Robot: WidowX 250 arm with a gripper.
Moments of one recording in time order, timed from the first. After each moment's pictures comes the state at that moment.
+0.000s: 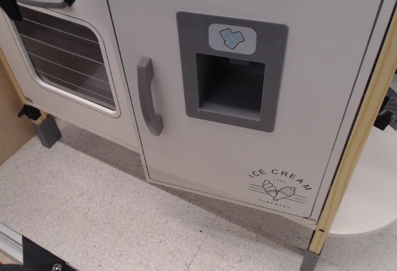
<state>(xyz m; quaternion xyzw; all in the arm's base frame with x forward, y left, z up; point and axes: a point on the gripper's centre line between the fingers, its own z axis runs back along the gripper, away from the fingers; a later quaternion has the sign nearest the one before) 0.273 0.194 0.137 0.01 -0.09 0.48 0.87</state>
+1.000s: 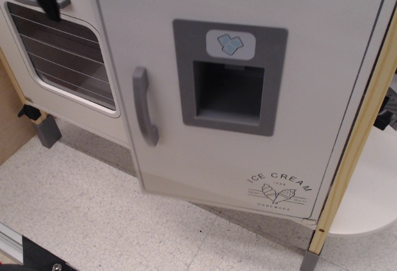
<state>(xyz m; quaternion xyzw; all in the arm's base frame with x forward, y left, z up) 0.277 0.157 0.136 0.00 -0.08 0.39 0.92</state>
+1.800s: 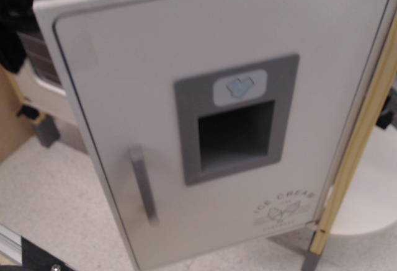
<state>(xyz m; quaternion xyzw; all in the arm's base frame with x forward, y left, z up) 0.191 0.093 0.138 -0.01 -0.06 0.20 0.98</state>
